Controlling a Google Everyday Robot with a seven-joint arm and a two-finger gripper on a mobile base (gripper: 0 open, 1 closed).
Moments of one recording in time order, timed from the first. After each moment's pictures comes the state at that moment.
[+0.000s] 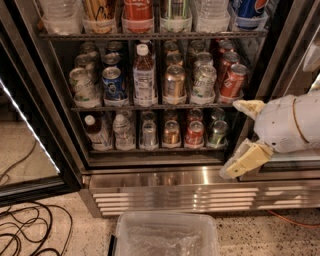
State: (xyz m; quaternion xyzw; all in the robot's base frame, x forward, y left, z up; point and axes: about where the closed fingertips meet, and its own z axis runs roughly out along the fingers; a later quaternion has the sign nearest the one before) arm 0.457 -0.165 0.872 -0.56 0.73 0.11 0.36
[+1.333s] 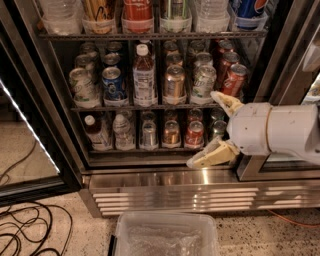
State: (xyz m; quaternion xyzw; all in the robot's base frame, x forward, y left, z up) arm 0.480 -0.104 0.879 -0.54 0.67 0.13 0.50
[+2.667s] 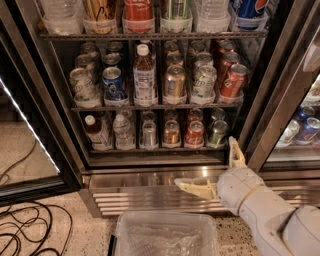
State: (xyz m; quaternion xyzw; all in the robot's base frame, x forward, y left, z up) arm 0.466 -0.126 0.785 -0.29 0.72 0.08 0.63
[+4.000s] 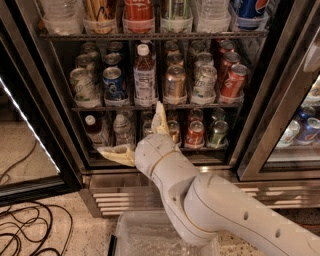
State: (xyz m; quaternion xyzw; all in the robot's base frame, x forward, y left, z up) arm 0.516 0.053 0.860 -0.31 0.64 0.09 0.70
